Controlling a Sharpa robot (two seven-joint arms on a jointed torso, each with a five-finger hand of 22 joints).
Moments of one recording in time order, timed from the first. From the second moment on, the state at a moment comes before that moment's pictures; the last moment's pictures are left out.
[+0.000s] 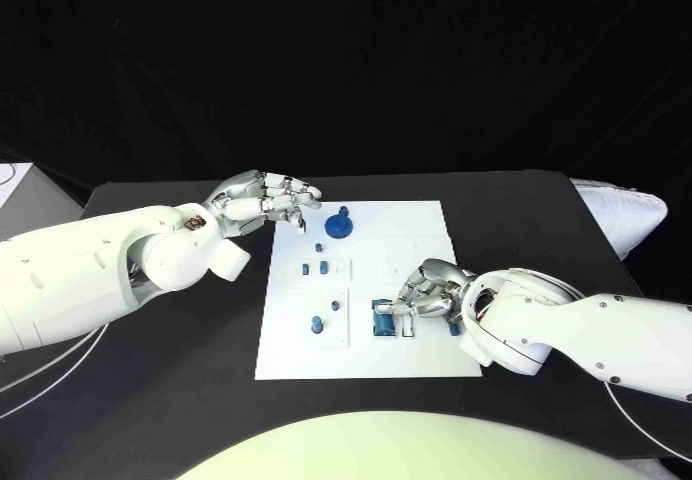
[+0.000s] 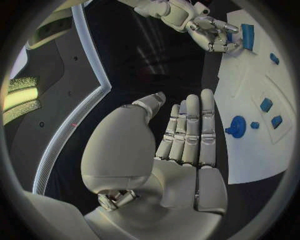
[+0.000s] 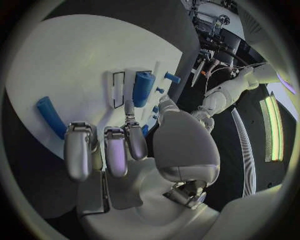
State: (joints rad) left arm 1.16 -0.91 -0.06 1.49 -0.18 0.06 0.29; left_hand 1.35 -0.20 0.45 0.13 0.18 0.87 0.19 0.29 0.32 0.99 0.13 0.34 0.13 0.99 0.07 0.94 0.55 0.18 0.95 0.16 0.74 0.61; right arm 1.12 -0.88 -0.21 1.81 -1.03 -0.38 -0.49; right_hand 1.09 -0.14 -0.04 0.29 0.14 0.98 0.10 0.40 0.43 1.44 0.02 1.39 1.31 1.47 -0.04 1.53 1.31 0.05 1.47 0.06 1.41 1.31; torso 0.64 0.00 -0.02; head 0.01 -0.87
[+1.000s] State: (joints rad) left arm 1.16 -0.91 -0.06 1.49 -0.18 0.06 0.29; left_hand 1.35 -0.20 0.45 0.13 0.18 0.87 0.19 0.29 0.32 0.99 0.13 0.34 0.14 0.99 0.07 0.94 0.55 0.18 0.95 0.16 0.74 0.61; right arm 1.10 -0.95 -0.21 1.86 -1.09 -0.36 -0.38; right_hand 1.42 -0.12 -0.01 0.25 0.13 1.02 0.06 0.50 0.47 1.46 -0.01 1.44 1.31 1.47 -0.07 1.52 1.31 0.05 1.47 0.04 1.41 1.31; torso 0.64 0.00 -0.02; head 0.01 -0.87
